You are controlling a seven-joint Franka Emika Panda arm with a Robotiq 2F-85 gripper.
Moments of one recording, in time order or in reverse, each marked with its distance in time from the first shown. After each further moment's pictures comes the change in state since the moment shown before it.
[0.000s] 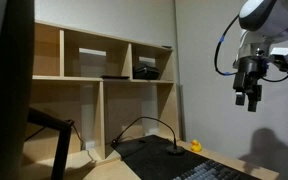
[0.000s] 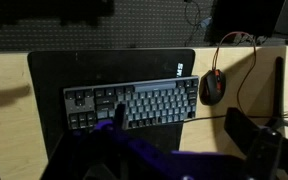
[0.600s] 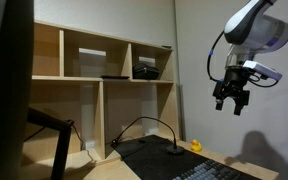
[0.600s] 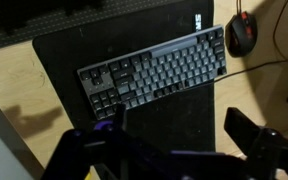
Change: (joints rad) arm 0.041 0.177 0.004 0.041 0.067 0.241 0.217
